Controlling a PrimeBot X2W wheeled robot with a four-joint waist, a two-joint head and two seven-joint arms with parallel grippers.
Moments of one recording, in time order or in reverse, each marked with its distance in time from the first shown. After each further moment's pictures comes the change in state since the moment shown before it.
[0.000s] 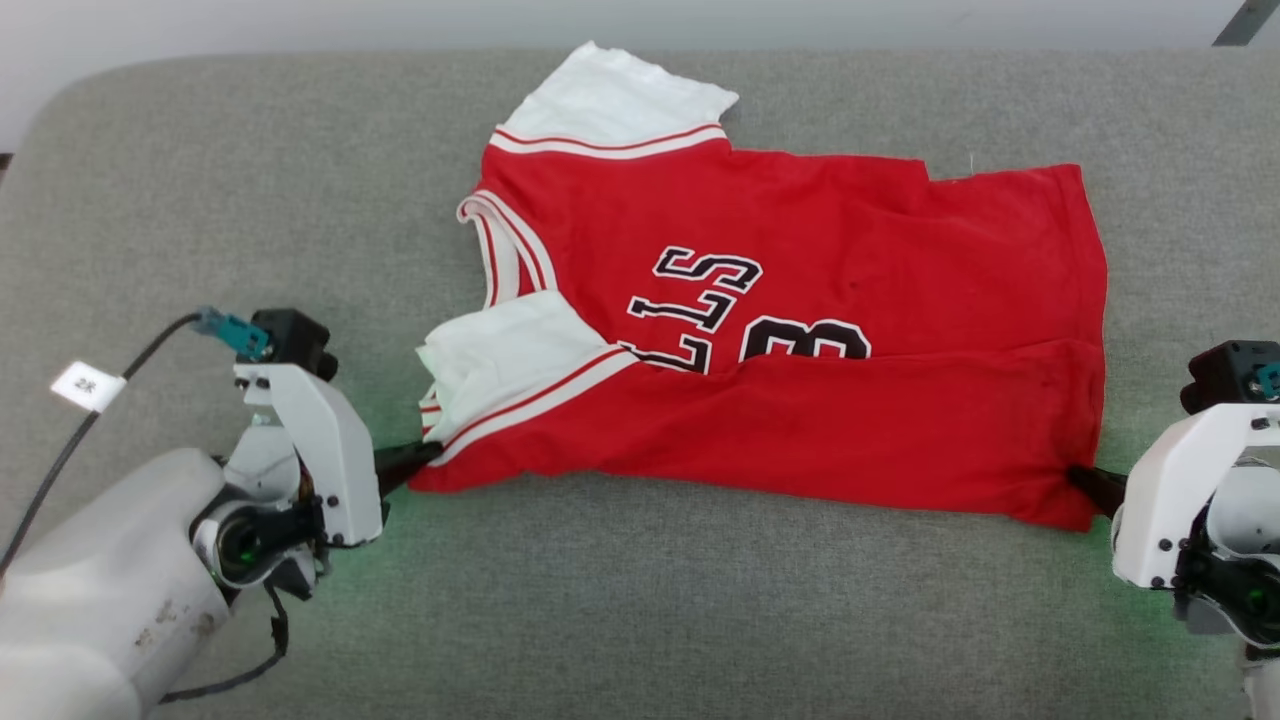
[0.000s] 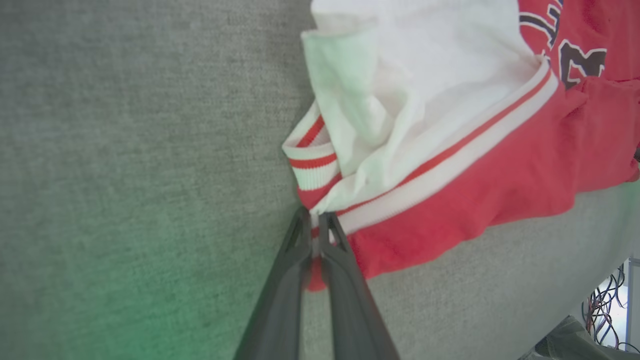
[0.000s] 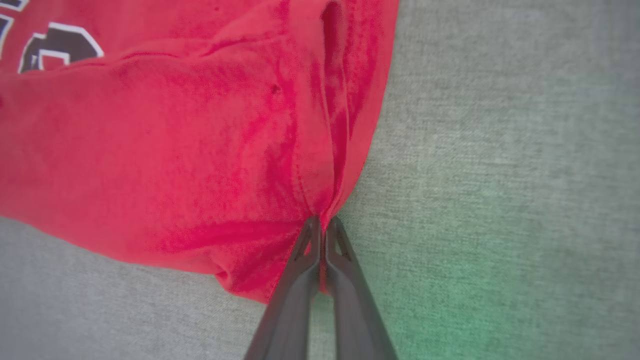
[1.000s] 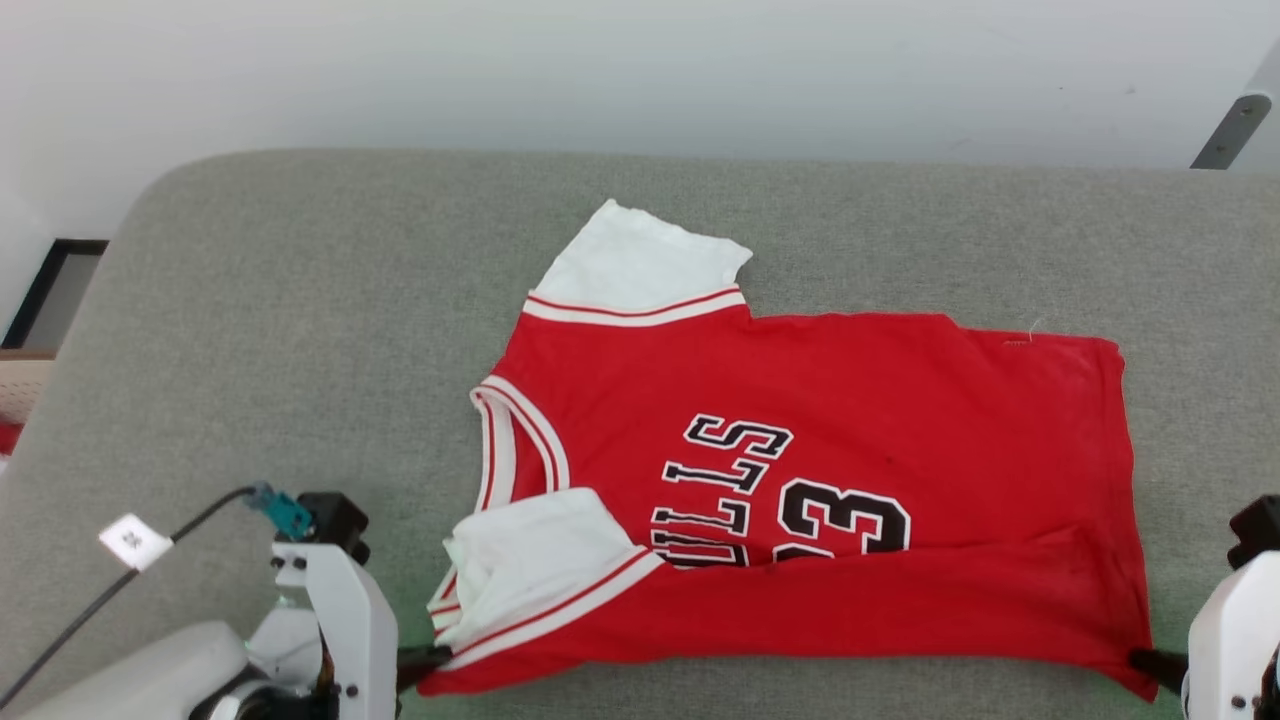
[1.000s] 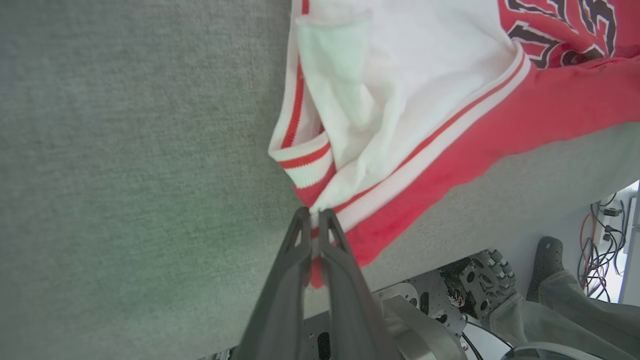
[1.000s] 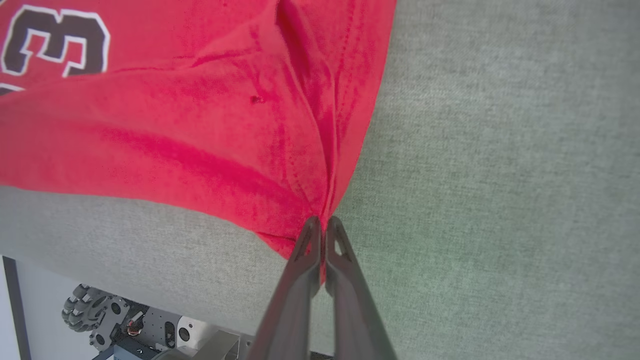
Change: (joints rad) left arm 0.224 0.180 -0.063 -0.413 -0.020 0.214 0.036; right arm 0.276 -0.095 -0.049 -0.172 0.095 0.000 0.213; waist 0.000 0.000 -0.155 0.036
